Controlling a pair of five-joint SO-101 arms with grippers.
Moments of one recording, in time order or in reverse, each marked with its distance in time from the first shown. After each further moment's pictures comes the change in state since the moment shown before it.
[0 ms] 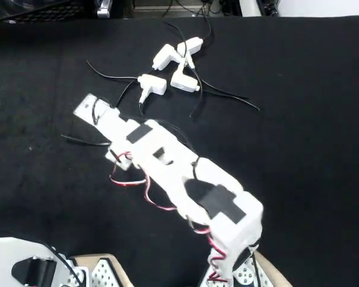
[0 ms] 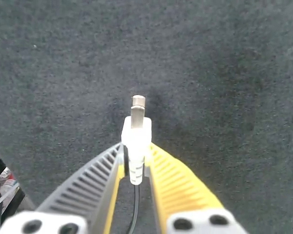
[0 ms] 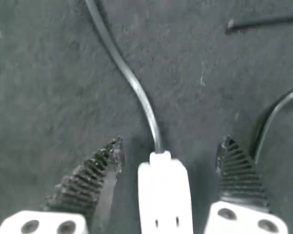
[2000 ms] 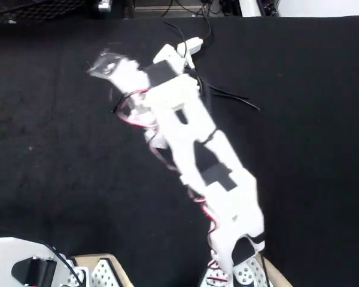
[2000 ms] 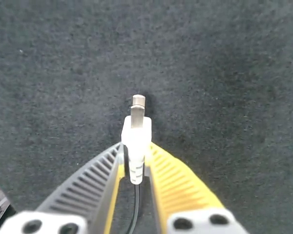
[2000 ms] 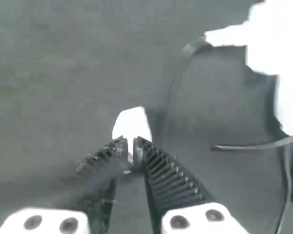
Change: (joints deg) left arm 0.0 0.0 6.9 -7.3 0.0; right arm 15.4 10.1 -46.7 46.5 15.6
